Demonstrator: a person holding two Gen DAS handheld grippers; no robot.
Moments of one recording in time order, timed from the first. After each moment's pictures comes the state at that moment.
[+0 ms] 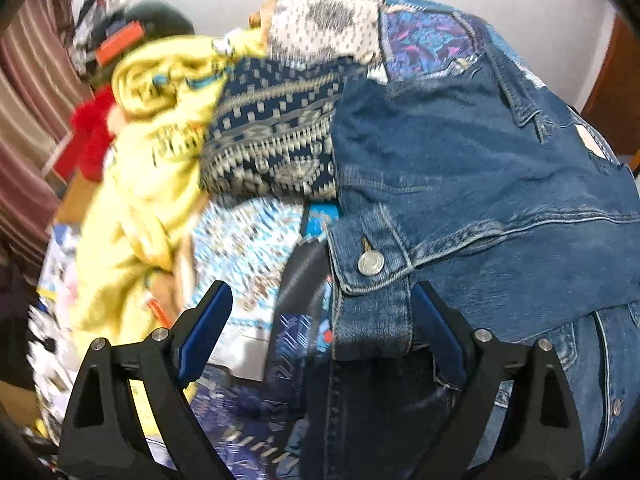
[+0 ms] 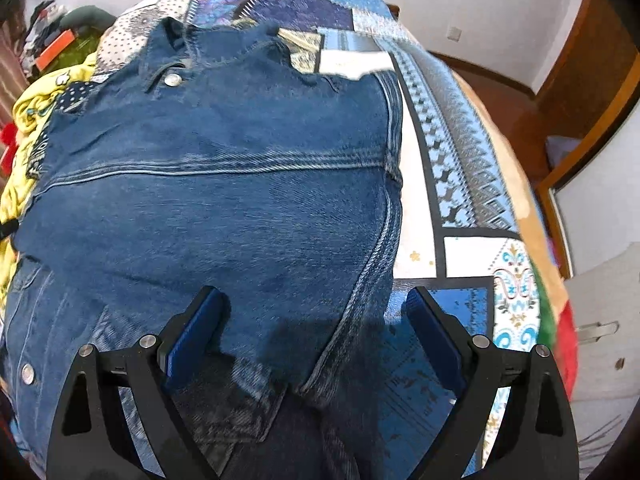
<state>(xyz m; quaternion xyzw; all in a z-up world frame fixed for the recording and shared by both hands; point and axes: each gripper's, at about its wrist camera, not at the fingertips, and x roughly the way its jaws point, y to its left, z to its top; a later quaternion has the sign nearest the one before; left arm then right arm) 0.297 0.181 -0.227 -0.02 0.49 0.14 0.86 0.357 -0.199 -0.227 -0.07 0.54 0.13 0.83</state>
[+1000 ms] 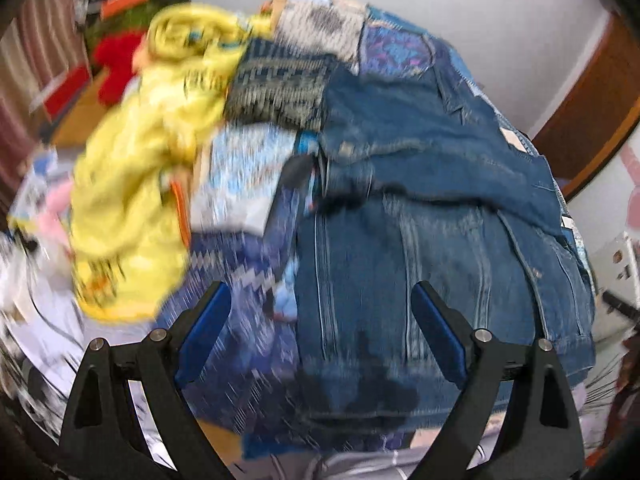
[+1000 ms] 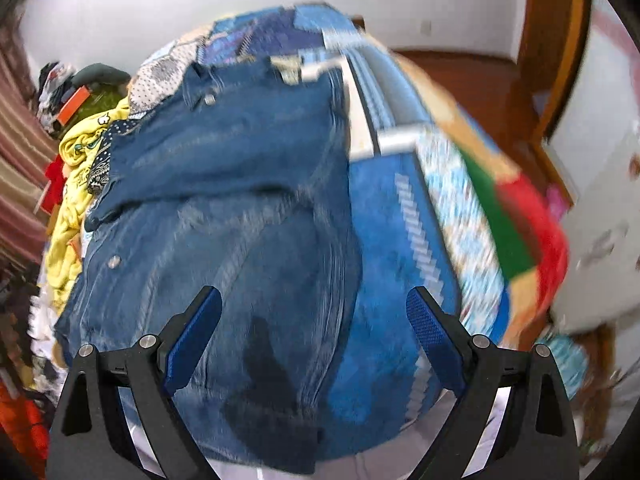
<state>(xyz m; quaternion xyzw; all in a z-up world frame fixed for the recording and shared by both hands) 0.149 0.194 -0.207 -0.16 0.49 0.06 0.85 0.236 -0.262 -0.194 0.06 0.52 0.13 0.84</state>
